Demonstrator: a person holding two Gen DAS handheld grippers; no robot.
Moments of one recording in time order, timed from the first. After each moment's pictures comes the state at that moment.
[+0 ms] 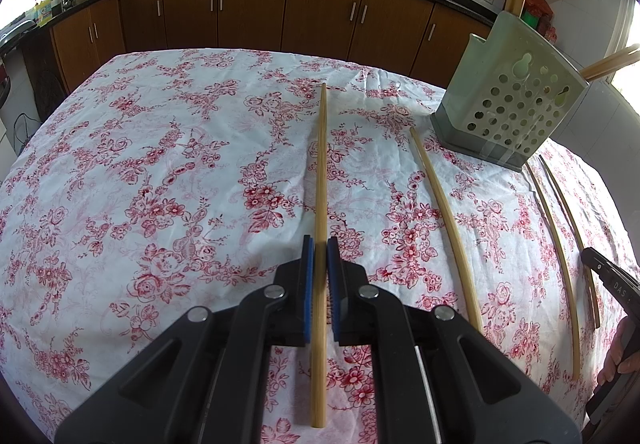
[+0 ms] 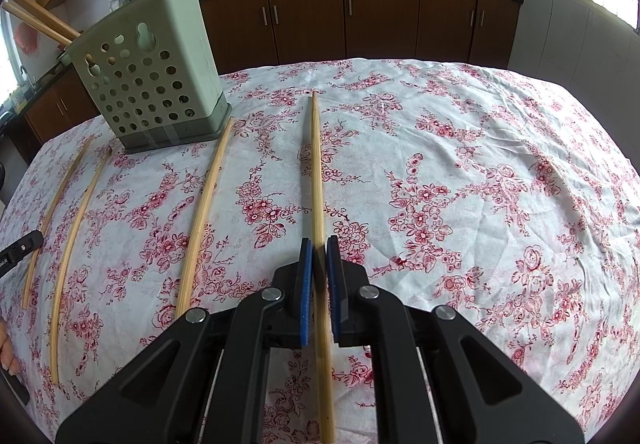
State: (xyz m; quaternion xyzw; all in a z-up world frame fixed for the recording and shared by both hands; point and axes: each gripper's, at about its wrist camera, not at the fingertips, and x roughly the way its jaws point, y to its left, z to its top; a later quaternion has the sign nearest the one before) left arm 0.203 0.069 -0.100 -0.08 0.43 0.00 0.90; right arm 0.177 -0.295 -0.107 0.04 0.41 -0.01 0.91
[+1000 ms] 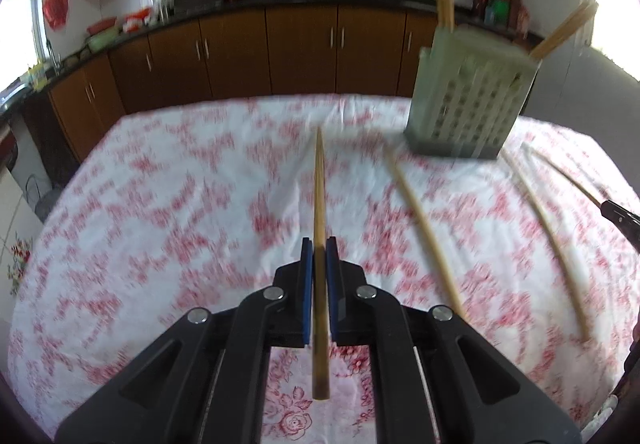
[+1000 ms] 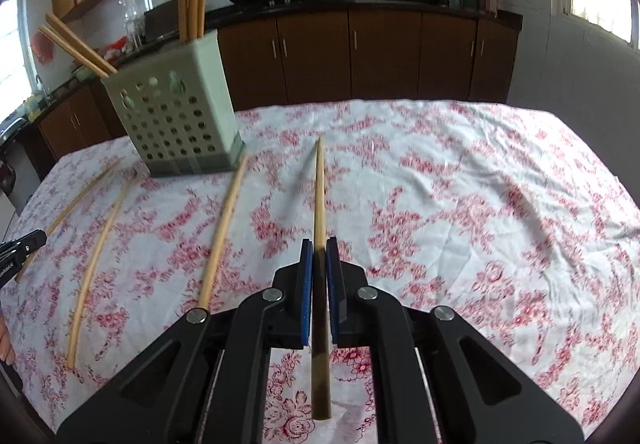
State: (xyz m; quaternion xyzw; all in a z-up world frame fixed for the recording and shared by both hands) left arm 0.164 0.047 -0.055 0.01 0.36 -0.01 0.93; right arm 0.139 -0.291 -0.060 0.04 0.33 0.00 0.94
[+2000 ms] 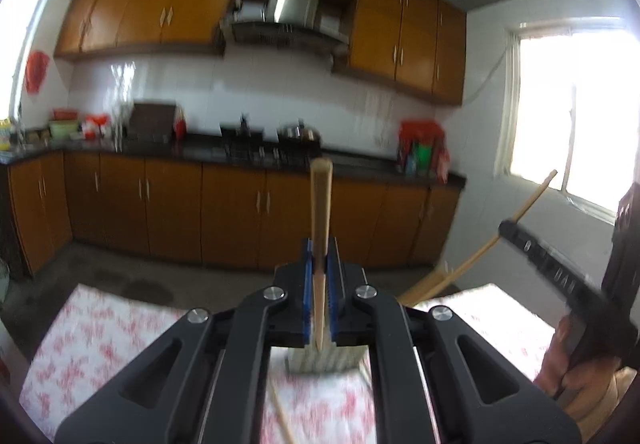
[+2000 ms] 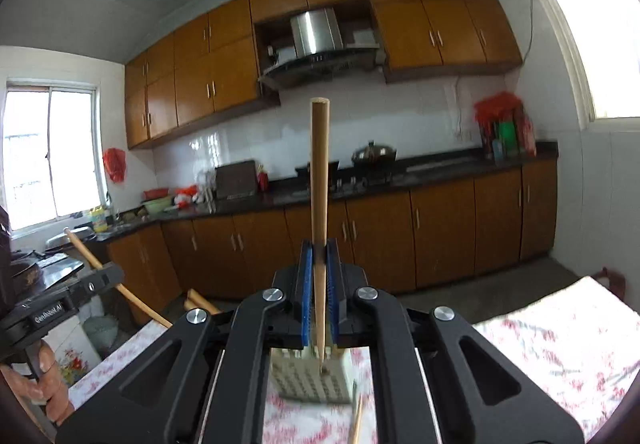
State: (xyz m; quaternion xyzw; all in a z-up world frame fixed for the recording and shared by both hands) left arm 0.156 -0.001 0.166 -0.06 0.11 -0.12 0.98; right arm 0.142 -0.254 0.129 0.09 0.05 0.10 0.99
